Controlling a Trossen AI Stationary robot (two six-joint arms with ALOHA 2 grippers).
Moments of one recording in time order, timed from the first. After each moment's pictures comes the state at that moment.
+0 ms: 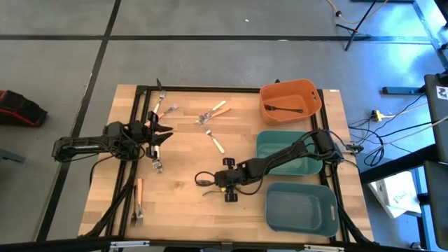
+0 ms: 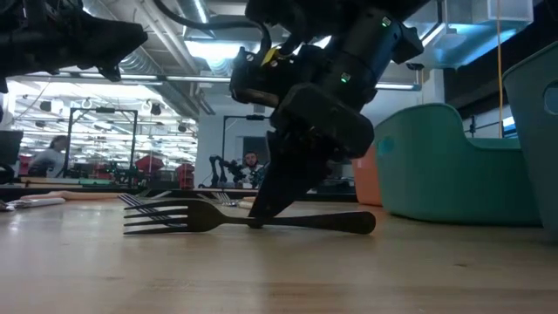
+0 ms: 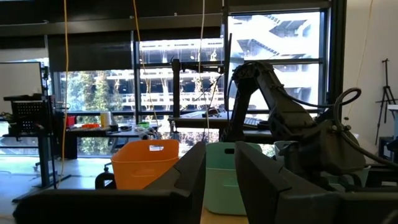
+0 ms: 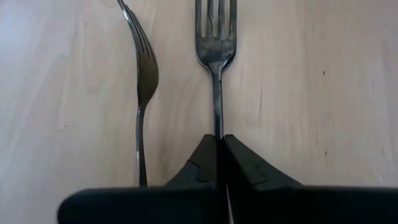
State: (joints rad) left arm 0.12 0.04 0.01 0.32 -0.02 0.00; right arm 0.29 2.12 1.39 -0.29 0.11 0.16
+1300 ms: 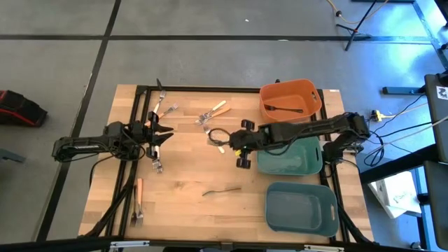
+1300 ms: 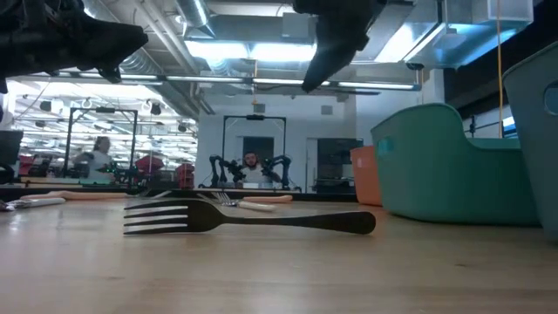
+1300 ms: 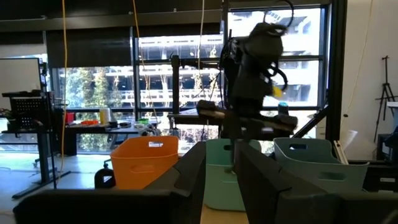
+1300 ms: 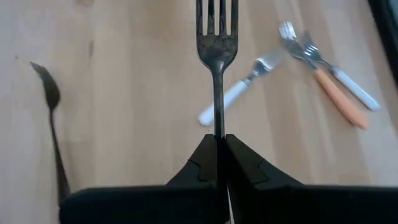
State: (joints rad) left arm 0.12 0.04 0.01 0.31 -0.01 0.00; right arm 0.10 1.69 1.44 -0.74 0.23 0.10
